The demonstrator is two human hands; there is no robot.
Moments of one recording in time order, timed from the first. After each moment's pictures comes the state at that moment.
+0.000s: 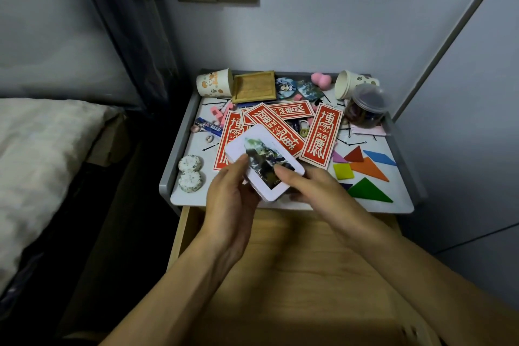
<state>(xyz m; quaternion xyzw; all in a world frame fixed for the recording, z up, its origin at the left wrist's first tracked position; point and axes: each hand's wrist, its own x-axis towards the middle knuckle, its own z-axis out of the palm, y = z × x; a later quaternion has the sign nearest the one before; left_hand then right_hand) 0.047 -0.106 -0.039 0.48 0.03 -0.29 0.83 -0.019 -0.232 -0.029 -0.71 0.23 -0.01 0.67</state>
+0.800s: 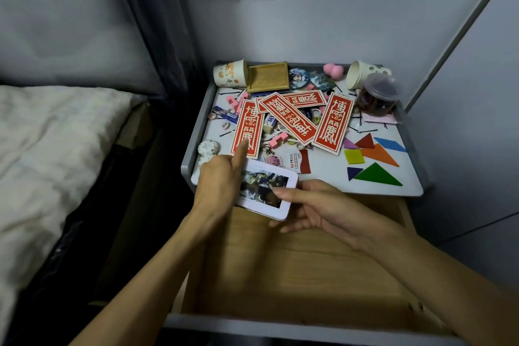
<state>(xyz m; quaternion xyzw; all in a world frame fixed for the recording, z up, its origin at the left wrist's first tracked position) 0.082 -0.061 -0.058 0.86 -0.13 -0.16 0.46 -0.042 -0.208 -0.042 -0.61 0.19 0.14 0.75</state>
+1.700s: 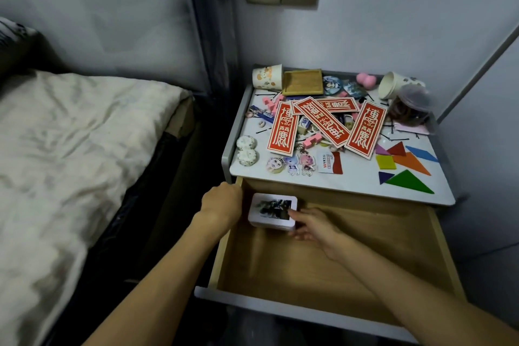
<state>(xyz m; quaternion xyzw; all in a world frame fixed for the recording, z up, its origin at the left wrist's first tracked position) 0.097 0.002 -0.113 0.96 -0.21 -0.18 -0.05 -0.020 -0.166 -0.152 -0.61 0.37 0.12 0.69</state>
